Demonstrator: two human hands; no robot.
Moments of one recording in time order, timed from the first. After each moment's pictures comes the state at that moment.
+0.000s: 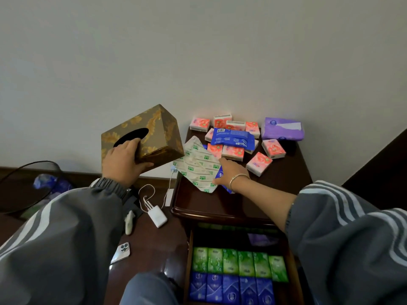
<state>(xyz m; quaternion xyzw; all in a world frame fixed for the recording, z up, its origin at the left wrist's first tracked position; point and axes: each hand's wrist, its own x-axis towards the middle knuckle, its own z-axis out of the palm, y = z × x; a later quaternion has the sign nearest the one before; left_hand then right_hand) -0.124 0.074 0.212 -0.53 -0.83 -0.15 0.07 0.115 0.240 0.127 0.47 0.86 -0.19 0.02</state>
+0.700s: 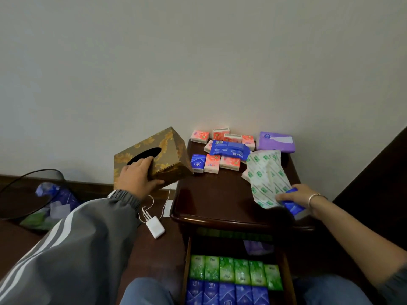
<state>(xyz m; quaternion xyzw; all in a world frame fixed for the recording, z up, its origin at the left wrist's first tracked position) -0.095 0.055 0.207 -0.53 -0.83 -0.14 0.02 0.295 0.231 0.174 0.66 0.59 -0.45 -0.12</state>
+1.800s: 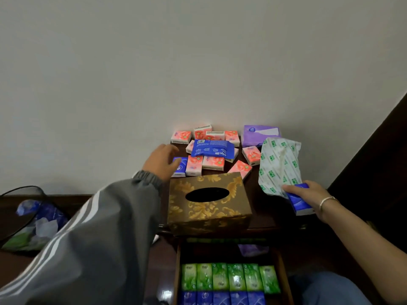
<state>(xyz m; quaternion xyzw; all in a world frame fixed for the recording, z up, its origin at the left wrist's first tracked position) -0.030 0.172 0.207 -0.60 -0.76 -0.24 -0.07 0.351 0.257 0.146 0.66 0.48 -0.52 -0.25</state>
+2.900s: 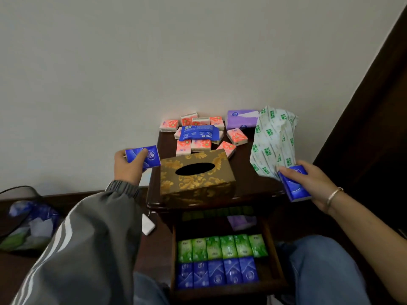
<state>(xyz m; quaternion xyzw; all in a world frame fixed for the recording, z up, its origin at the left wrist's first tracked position) -0.018 0.095 0.196 -0.24 -0.71 -0.62 -0.23 0.384 0.157 0.189 0.55 0.51 -0.56 -0.36</state>
